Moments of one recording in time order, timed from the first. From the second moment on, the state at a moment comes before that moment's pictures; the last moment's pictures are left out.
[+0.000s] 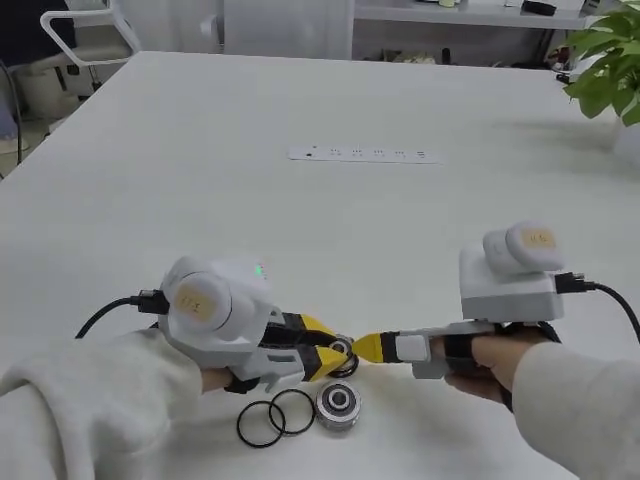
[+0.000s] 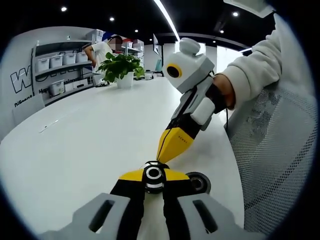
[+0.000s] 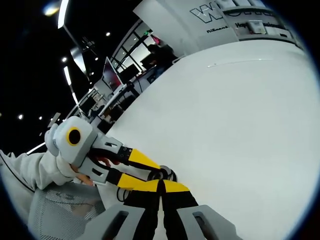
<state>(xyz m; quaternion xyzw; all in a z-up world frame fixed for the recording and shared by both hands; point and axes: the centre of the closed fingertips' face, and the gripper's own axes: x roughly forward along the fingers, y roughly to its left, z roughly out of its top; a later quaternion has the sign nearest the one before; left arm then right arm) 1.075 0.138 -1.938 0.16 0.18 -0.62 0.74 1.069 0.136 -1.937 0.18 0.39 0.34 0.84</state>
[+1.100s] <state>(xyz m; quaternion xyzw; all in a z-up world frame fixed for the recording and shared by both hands) 1.072 0.144 -1.932 0.17 0.21 -0.63 0.73 1.074 0.135 -1.934 0.18 0.37 0.33 0.85</state>
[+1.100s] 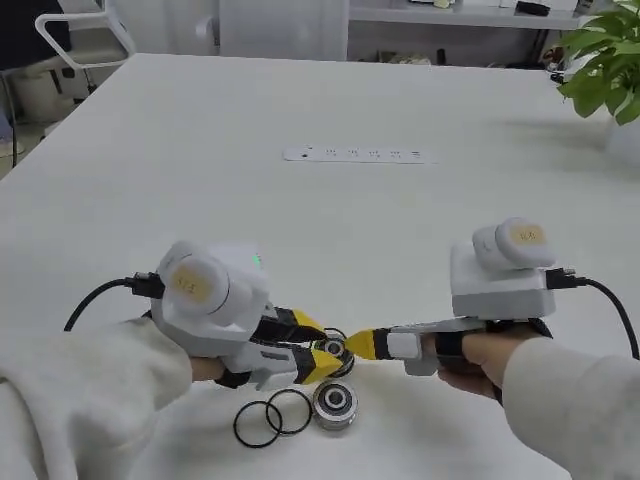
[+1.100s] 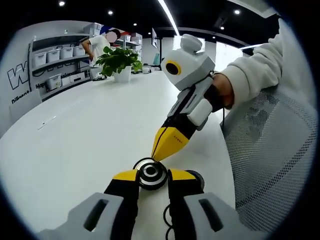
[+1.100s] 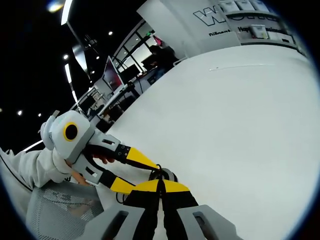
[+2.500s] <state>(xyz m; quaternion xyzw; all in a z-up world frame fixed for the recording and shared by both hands) 1.055 0.177 -1.863 0.15 0.16 -0.63 0.75 1.078 0.134 -1.921 0.20 0.36 0.33 0.85</state>
